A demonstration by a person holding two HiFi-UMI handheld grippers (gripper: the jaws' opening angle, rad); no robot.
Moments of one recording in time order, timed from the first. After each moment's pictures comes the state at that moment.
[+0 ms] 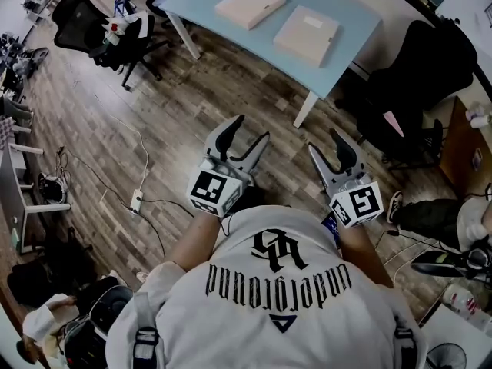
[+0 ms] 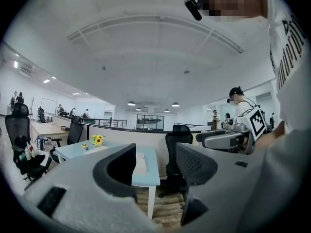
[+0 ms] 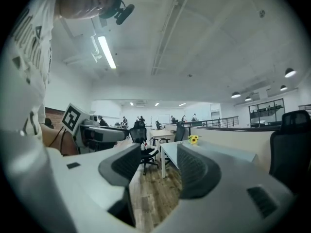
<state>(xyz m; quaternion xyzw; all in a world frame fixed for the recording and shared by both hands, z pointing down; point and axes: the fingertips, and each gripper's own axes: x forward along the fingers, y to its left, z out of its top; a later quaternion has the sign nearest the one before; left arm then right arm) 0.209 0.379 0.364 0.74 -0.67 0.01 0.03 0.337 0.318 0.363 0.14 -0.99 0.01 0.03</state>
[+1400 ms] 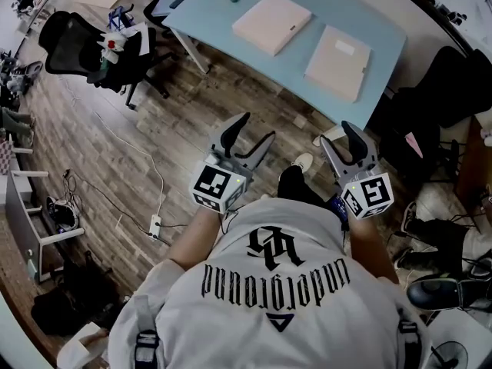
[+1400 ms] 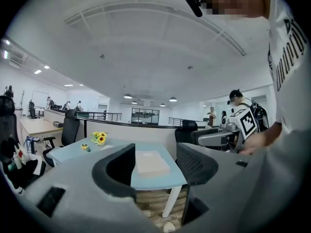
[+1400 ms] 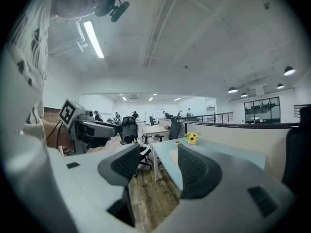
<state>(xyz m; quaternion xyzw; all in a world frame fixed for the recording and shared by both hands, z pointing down) -0.015 0.266 0.383 0.77 -0.64 0.04 0.07 0.120 0.190 0.384 0.17 -0.98 0.02 0.07</state>
